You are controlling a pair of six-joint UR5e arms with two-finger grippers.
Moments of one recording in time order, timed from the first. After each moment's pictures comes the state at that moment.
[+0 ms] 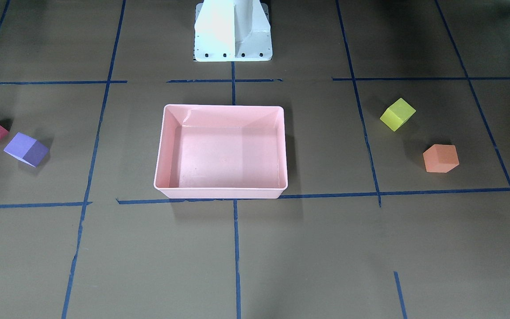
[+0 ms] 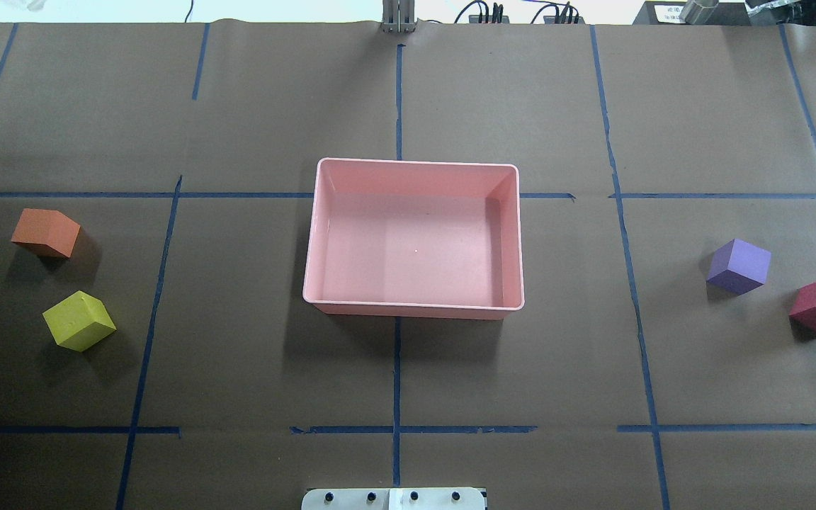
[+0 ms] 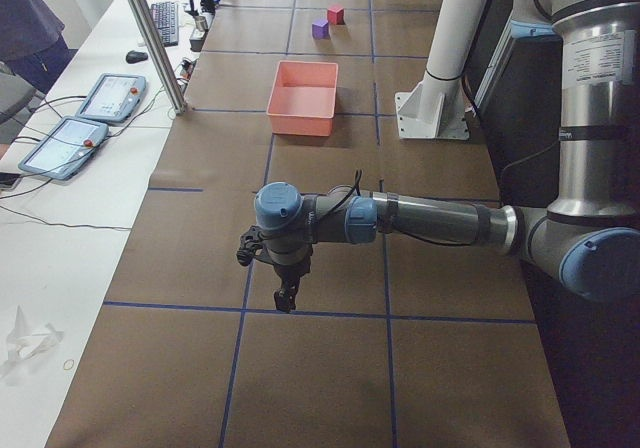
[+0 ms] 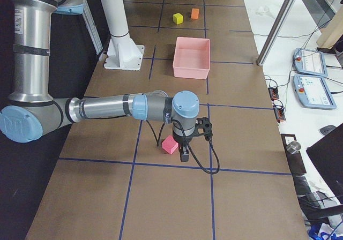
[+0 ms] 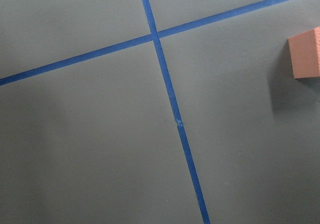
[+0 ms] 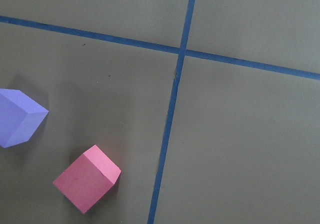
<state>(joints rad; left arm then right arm) -1.53 -1.48 -1.77 -1.45 -2.31 0.26 1.61 -1.69 1.84 -1.75 2.32 -0.22</state>
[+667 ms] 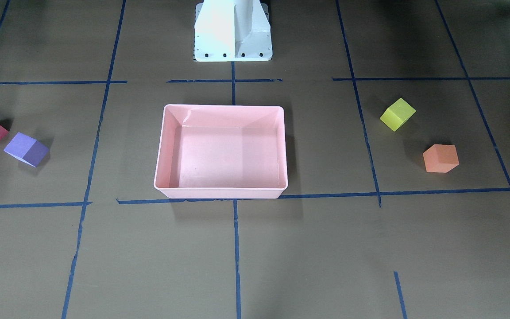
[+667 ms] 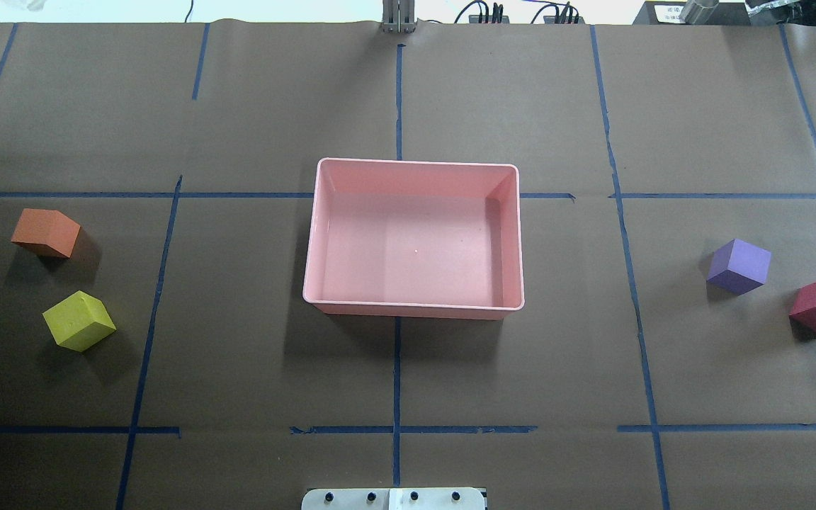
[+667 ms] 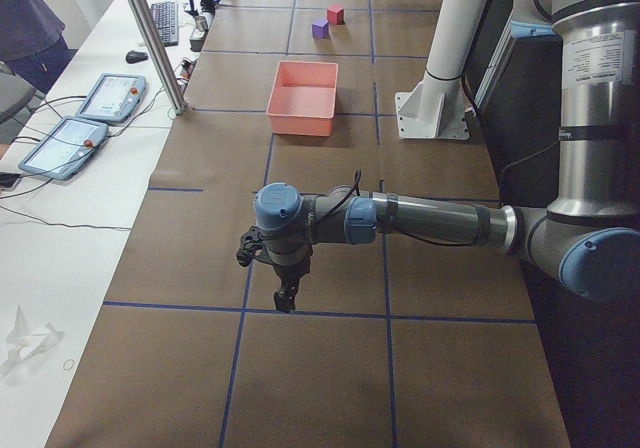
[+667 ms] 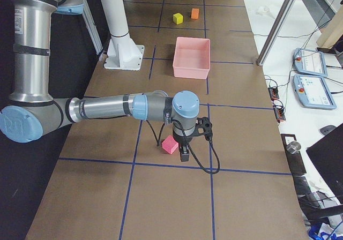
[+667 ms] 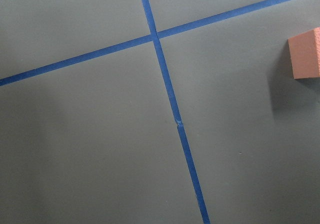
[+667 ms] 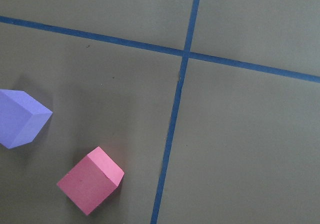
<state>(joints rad) -1.53 -1.48 -1.76 -1.45 -2.31 0.26 1.59 -1.68 1.85 -1.73 2.33 -0.22</state>
